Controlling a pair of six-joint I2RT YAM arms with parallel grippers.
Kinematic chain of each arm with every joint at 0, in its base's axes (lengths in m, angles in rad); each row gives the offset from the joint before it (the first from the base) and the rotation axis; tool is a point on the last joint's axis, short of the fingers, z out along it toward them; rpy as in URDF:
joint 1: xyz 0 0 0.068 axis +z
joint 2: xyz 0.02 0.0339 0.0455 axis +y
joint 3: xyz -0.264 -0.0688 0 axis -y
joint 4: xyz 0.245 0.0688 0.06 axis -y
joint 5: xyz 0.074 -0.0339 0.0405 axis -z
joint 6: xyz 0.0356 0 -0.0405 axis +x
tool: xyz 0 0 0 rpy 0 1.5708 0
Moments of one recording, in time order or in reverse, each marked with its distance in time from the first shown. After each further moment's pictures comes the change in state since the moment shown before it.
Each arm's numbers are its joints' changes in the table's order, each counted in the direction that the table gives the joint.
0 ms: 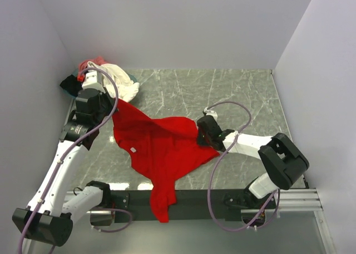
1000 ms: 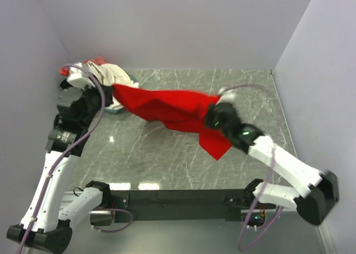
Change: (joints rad) left arm 0.004 -0.064 0.182 0.058 0.115 -0.049; right arm -0.045 -0.460 0.290 -0.316 0.177 -0.171
